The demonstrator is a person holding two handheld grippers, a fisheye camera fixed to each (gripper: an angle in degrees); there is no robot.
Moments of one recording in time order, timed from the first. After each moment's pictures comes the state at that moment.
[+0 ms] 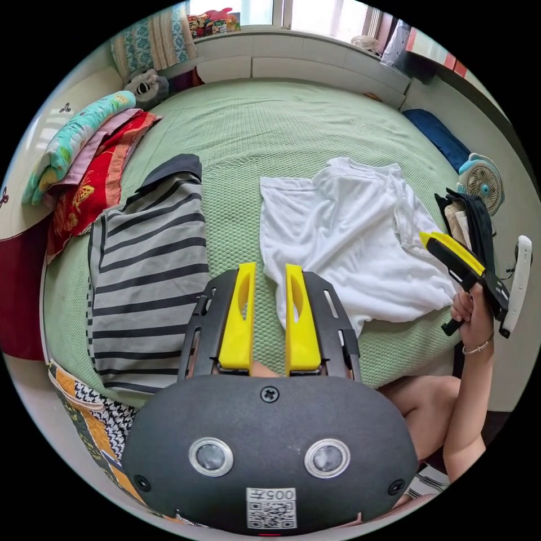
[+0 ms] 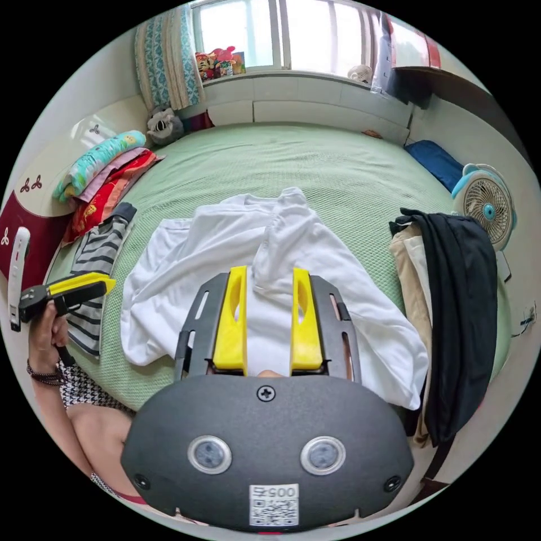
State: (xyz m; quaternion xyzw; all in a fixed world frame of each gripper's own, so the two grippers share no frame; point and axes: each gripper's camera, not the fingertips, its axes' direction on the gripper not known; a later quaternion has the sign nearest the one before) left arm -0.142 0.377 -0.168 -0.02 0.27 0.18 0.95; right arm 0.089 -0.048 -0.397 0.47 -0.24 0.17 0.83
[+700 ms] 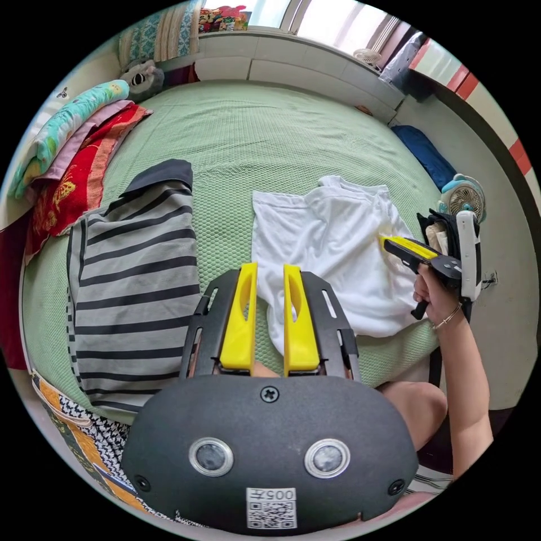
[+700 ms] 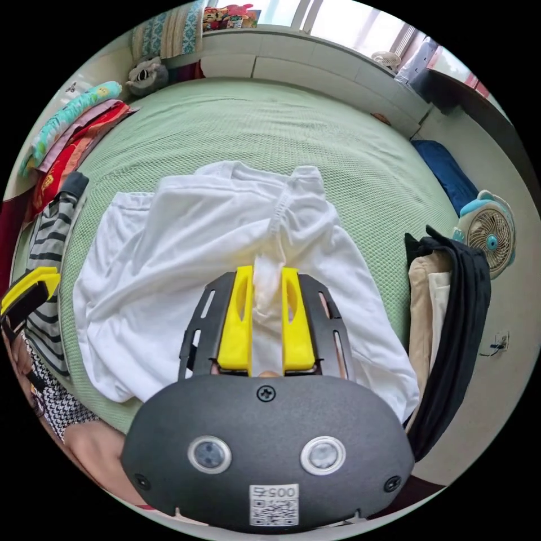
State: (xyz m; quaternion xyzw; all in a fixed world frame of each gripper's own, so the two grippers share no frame) left arm -0.183 0.343 -0.155 -0.02 0.34 0.16 0.93; right arm 0.040 -0.174 -0.423 0.37 -0.17 0.15 0.90
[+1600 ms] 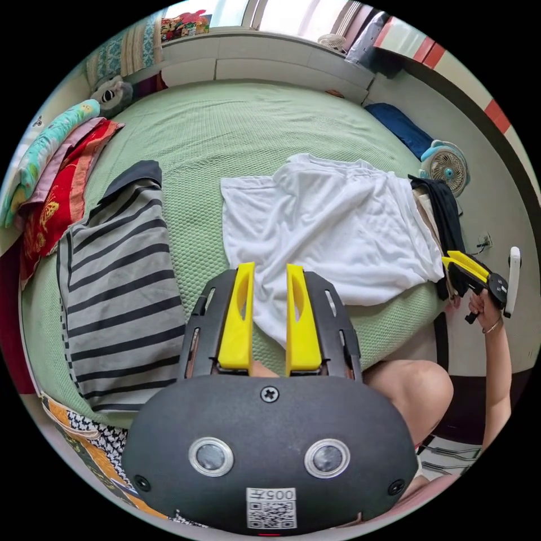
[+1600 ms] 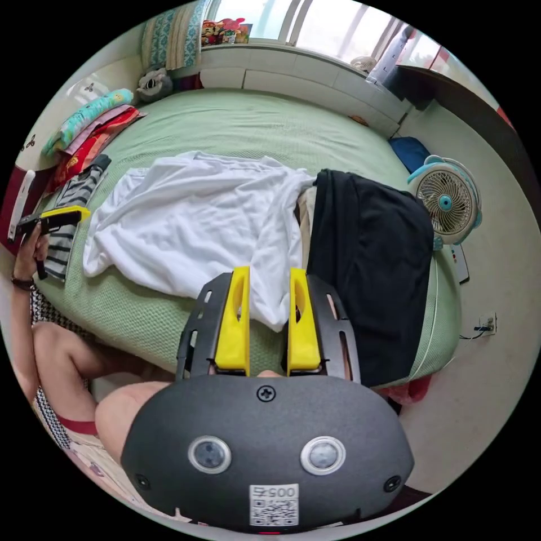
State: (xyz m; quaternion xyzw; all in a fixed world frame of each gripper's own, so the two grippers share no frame) left arm -0.167 0.378 -0.176 -0.01 0.35 0.22 0.91; right arm 0.142 0.022 -0.348 0.40 -0.16 0.13 0.90
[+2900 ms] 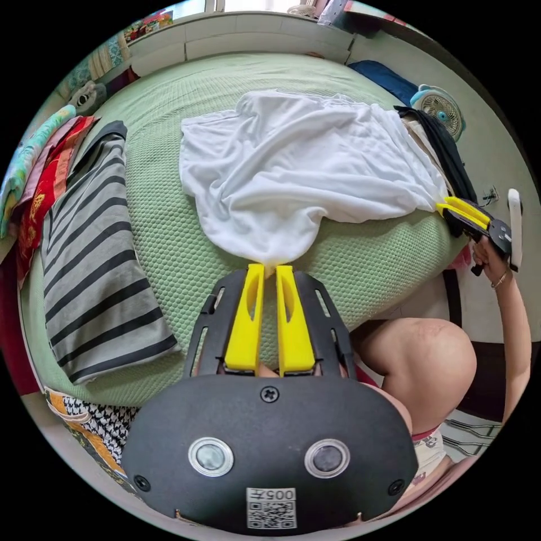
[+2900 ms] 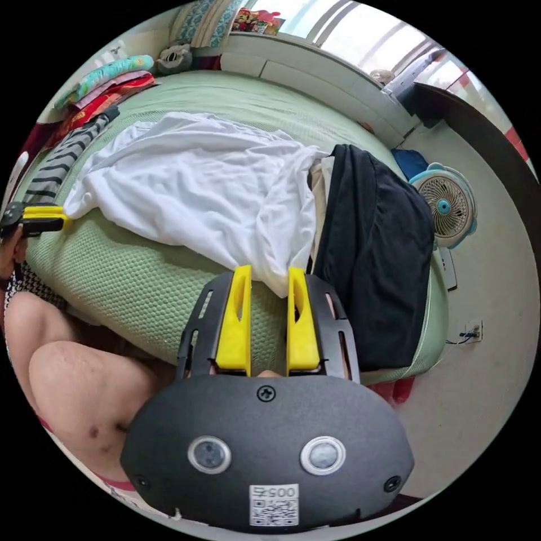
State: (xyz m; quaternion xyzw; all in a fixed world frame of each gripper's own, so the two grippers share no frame) left arm -0.129 0.493 -0.182 -0.05 0.31 0.29 0.90; right arm 0.156 0.110 -0.295 0.39 -0.08 0.10 0.91
